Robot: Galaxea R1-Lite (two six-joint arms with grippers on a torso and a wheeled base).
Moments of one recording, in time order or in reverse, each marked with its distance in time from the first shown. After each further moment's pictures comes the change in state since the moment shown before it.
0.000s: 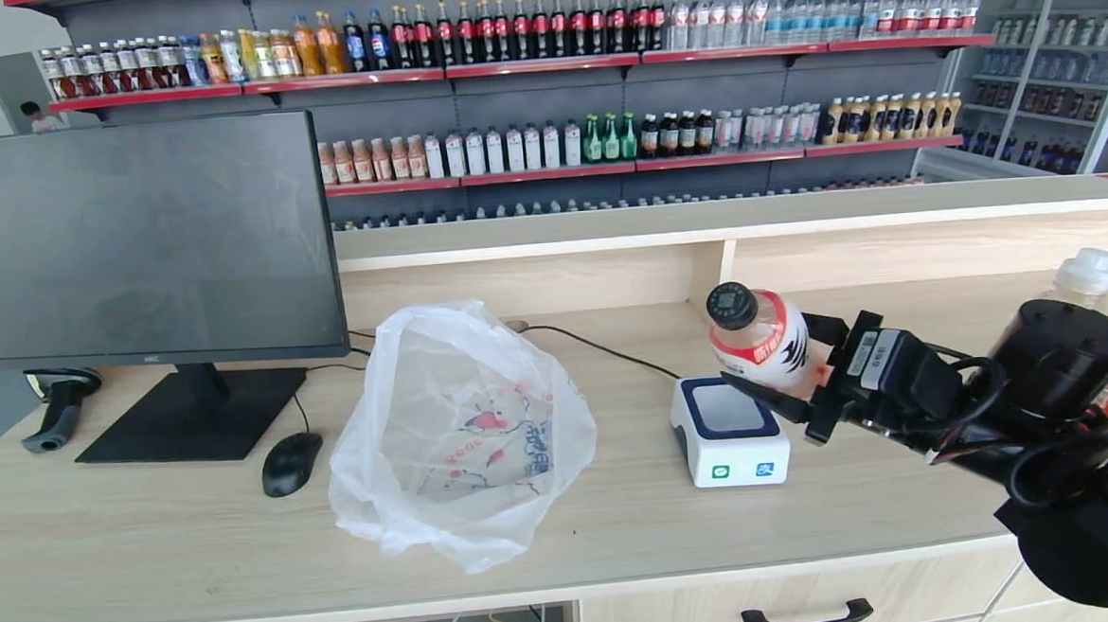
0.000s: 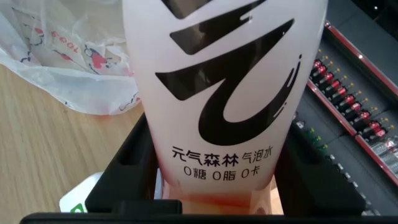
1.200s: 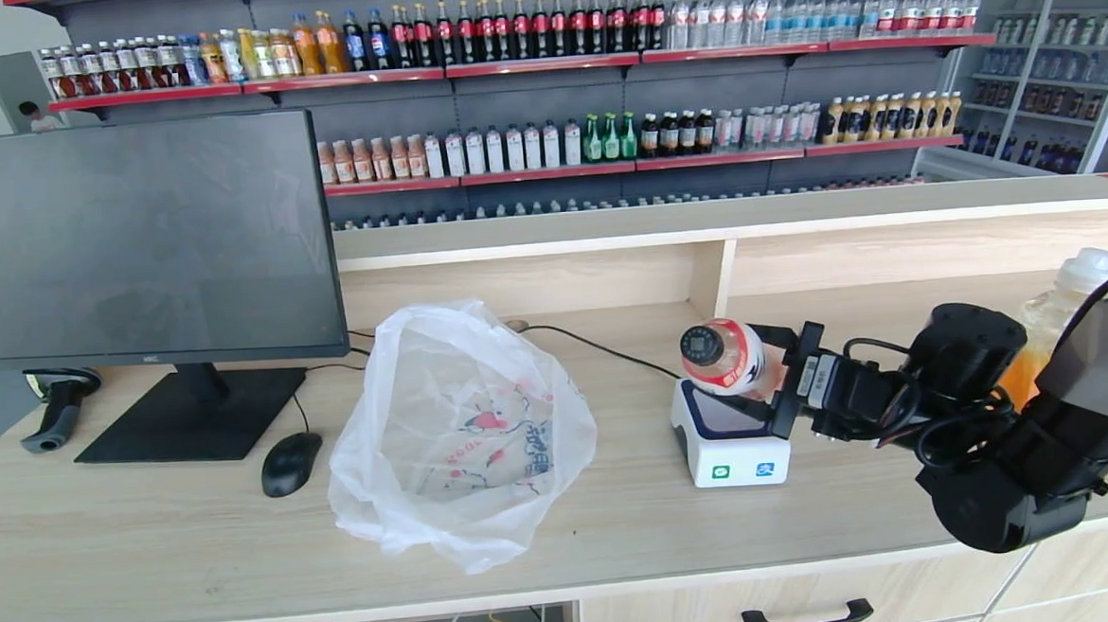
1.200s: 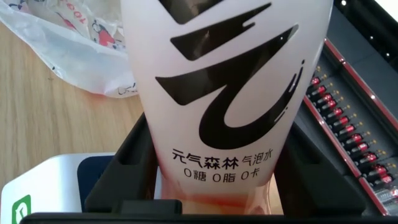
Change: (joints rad) left arm 0.000 0.000 0.000 0.000 0.000 0.000; right arm -0.044 0.206 -0.193 0.001 0.174 -0.123
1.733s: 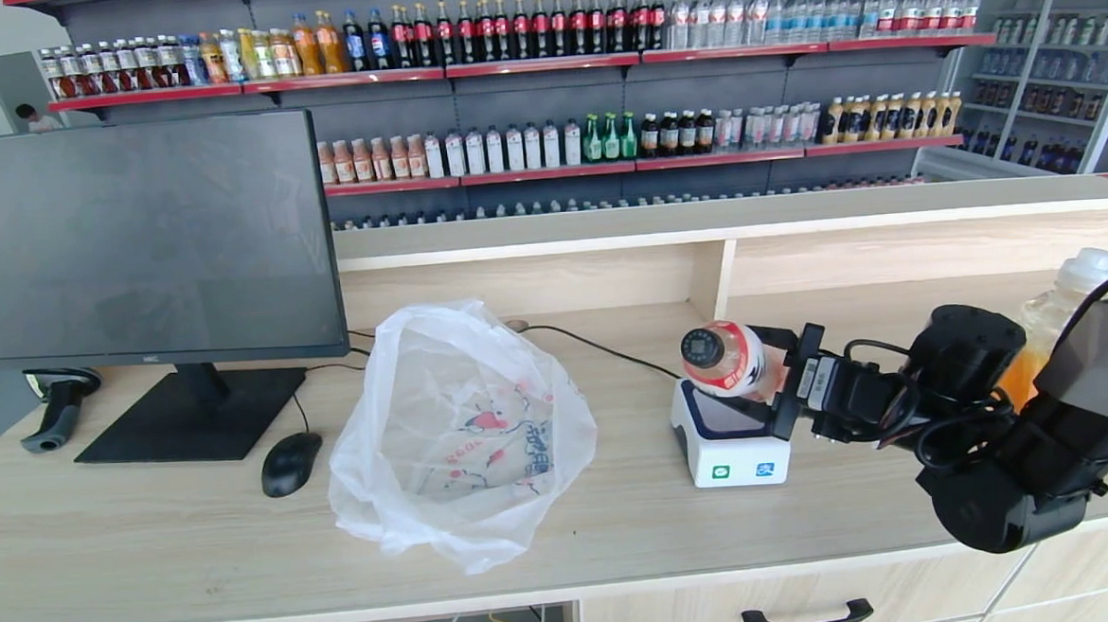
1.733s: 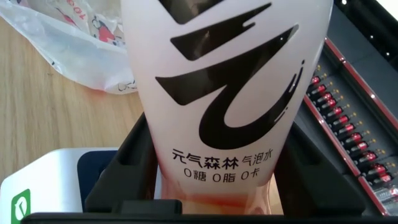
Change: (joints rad) left arm 0.000 0.000 0.000 0.000 0.000 0.000; right arm -0.006 0.006 0.002 -0.001 0.001 -0.014
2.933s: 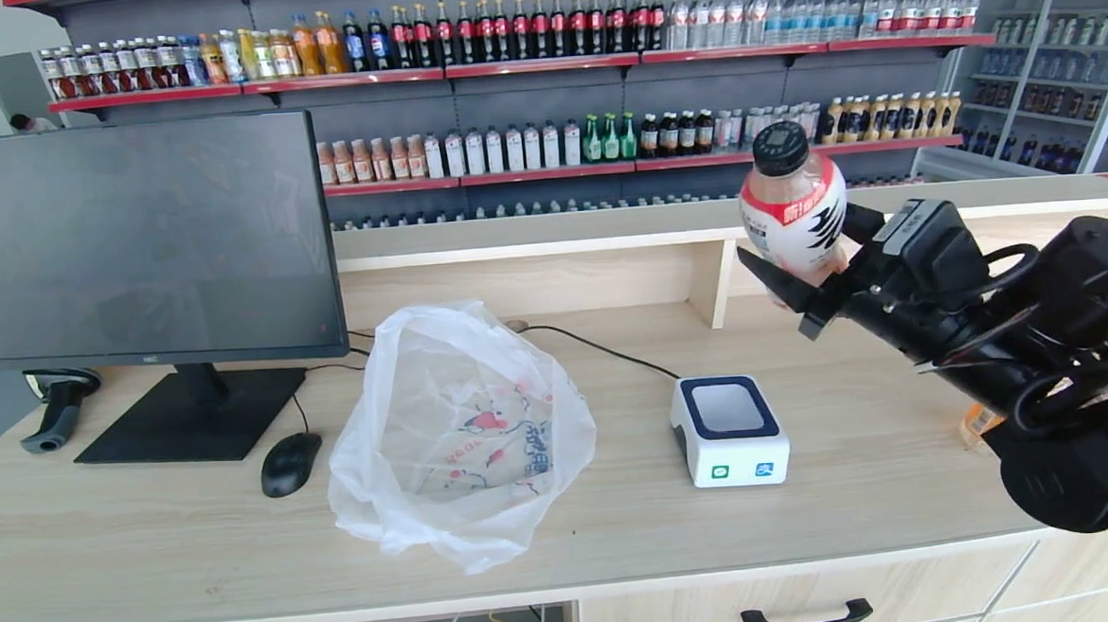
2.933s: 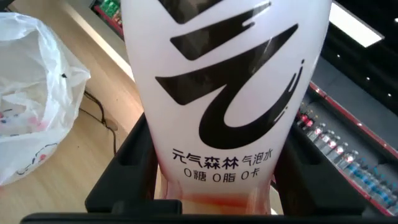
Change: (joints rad) left arm 0.000 0.000 0.000 0.000 0.000 0.000; right arm 0.076 -0.276 -0.016 0.000 -0.431 0.285
